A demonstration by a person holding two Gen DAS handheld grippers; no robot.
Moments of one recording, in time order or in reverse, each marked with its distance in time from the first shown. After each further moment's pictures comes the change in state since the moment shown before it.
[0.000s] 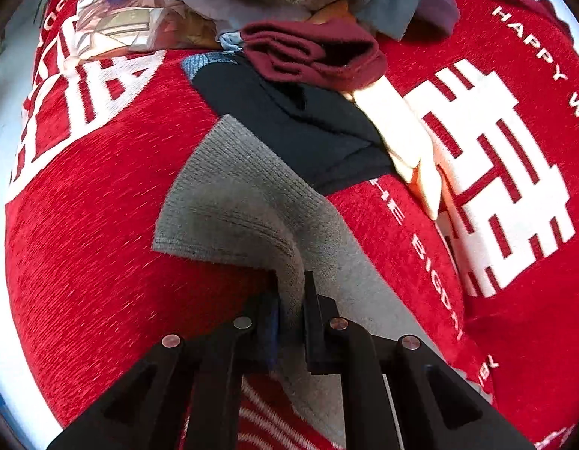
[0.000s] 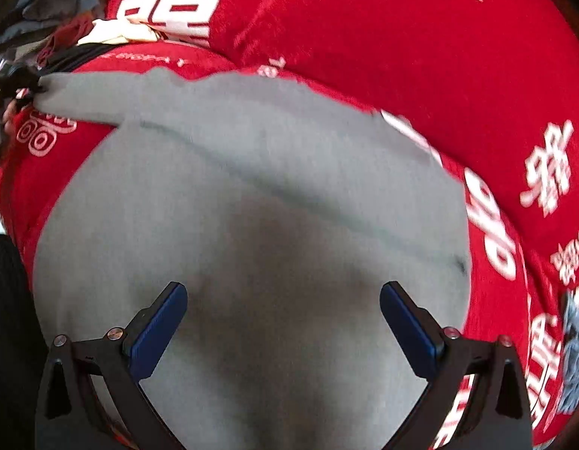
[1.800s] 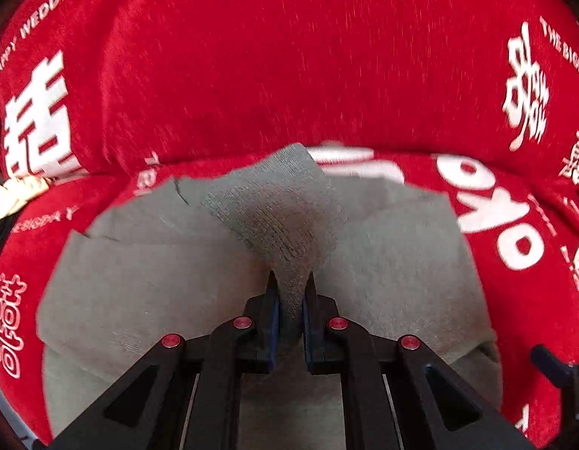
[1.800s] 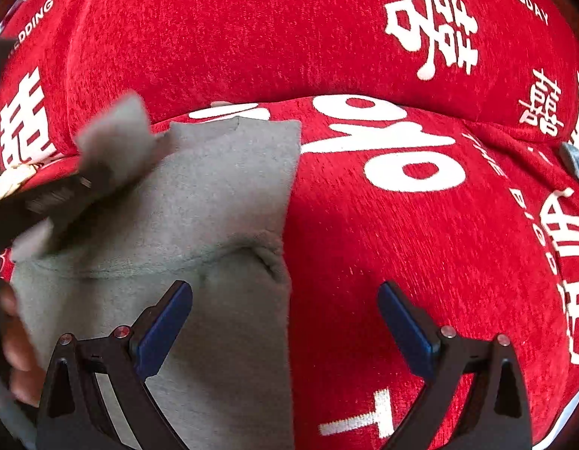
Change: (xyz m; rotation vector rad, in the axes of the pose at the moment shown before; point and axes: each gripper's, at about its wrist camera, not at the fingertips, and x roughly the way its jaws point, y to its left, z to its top) left arm -0.048 -0.409 -0.452 1.080 0.159 -0.127; right arm 0.041 -0.204 -0.075 0.578 -0.055 -0.007
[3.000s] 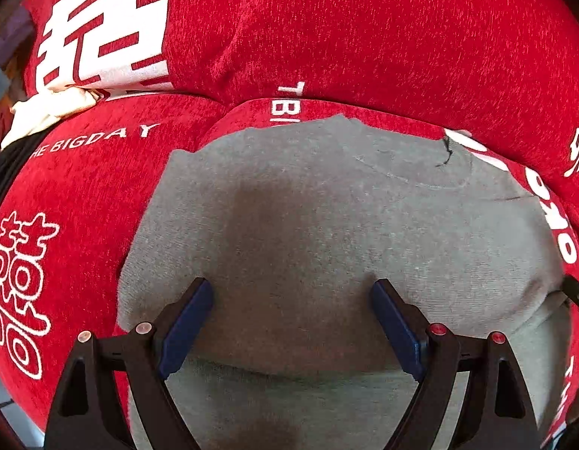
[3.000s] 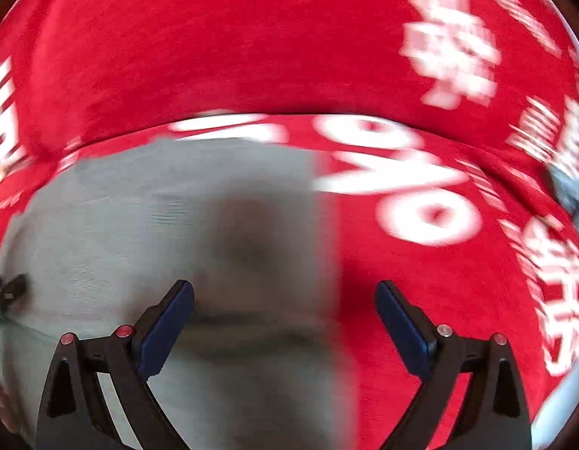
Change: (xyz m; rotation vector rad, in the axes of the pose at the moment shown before) left arm 0.000 0.183 -0.030 -0.168 0.115 -0.020; right arm 0.007 0.008 0.032 0.048 0.040 -0.196
